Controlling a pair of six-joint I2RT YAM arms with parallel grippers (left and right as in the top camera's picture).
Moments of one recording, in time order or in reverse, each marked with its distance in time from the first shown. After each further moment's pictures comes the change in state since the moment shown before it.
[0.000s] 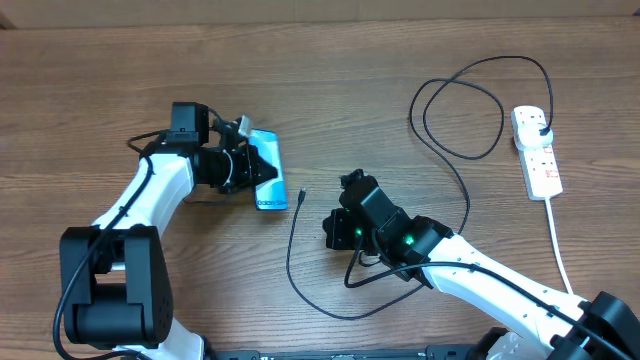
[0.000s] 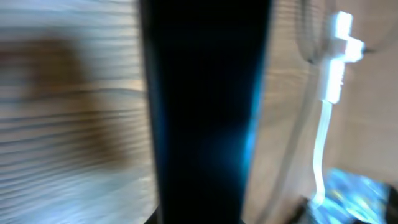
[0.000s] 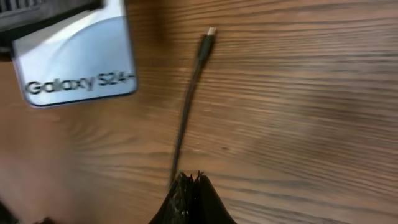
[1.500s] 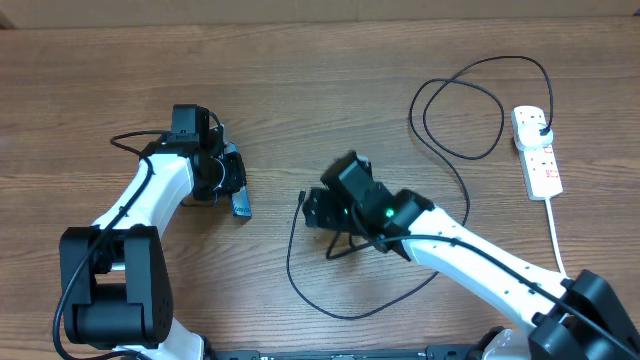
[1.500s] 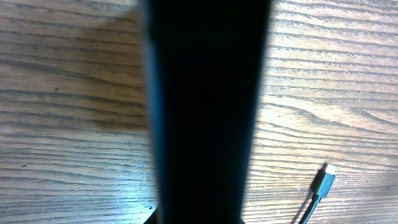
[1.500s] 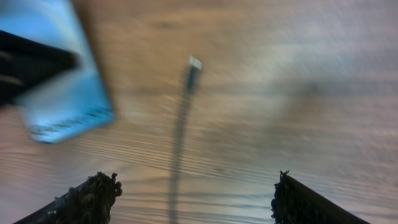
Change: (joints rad) left arm 0.000 0.000 -0.001 -0.054 -0.467 -0.037; right arm -0.006 0.128 0.264 -0.232 0.080 0.051
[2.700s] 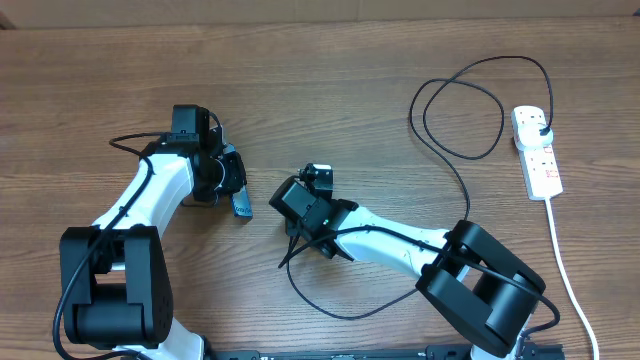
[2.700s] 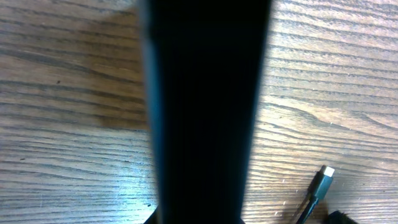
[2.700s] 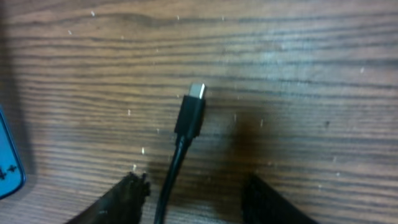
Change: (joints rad) left arm 0.000 0.000 0.000 -0.005 0.000 -0.031; right arm 0.150 0.370 0.067 0.202 0.280 0.029
